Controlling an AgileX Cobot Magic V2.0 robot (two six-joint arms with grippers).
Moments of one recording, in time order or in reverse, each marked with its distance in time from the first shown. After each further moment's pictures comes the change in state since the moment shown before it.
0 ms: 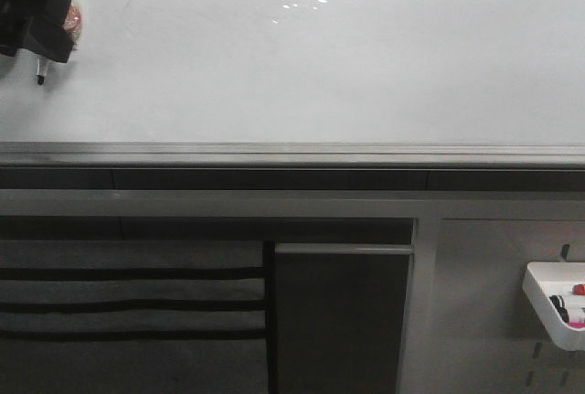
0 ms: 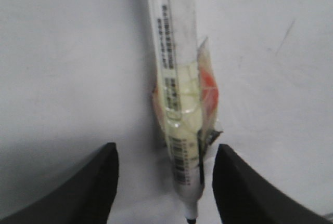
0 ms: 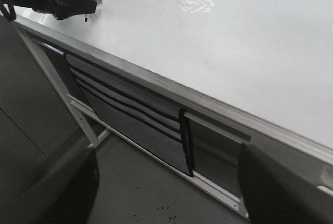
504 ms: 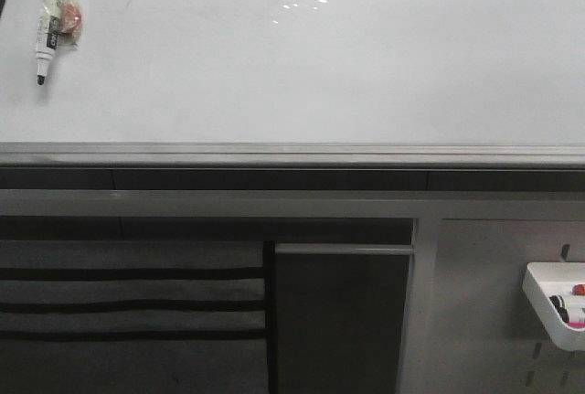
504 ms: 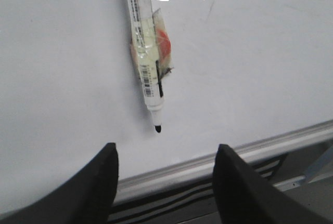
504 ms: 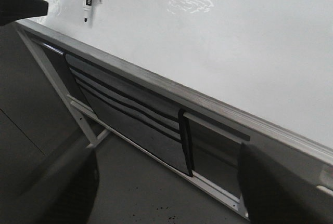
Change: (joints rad) left arm -0.021 -0.317 0.158 0.002 0.107 -0.002; right arm 0.000 0.000 0.000 -0.005 -0.002 0.001
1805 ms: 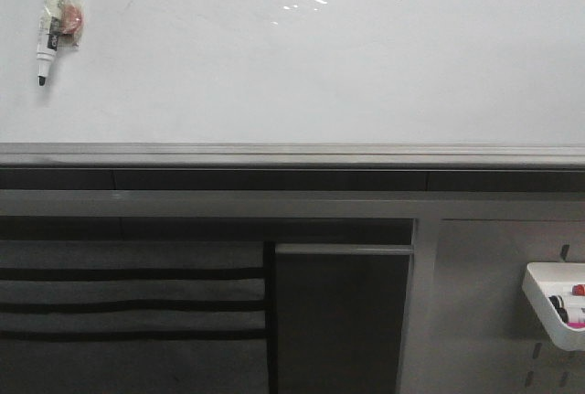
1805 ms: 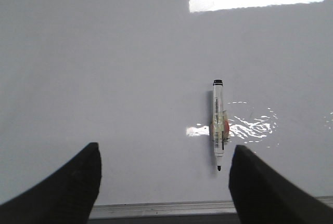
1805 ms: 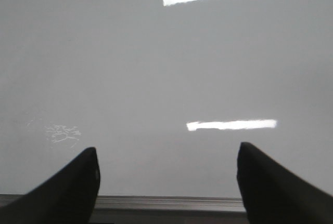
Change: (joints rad) left arm 0.214 -0.929 0.169 0.118 0.238 -0.156; right arm -0.063 -0.405 0.226 -0.821 -0.357 0.833
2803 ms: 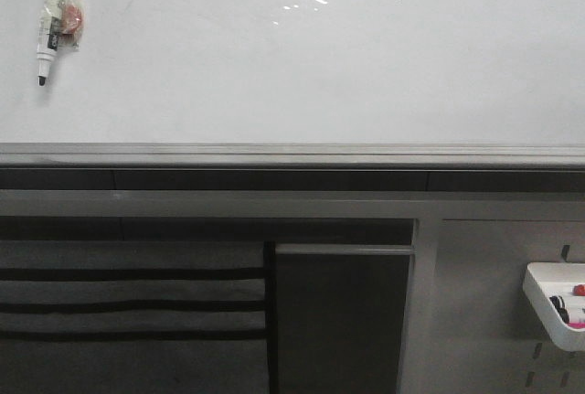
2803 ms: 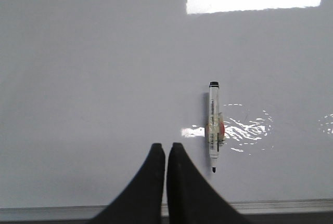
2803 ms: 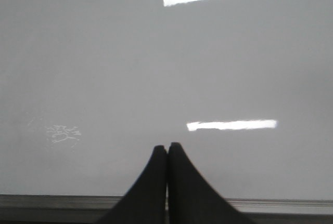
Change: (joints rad) left arm 0.000 0.000 0.002 -0.021 -0.002 -0.004; right arm 0.000 0.000 0.000 0.000 0.000 0.000
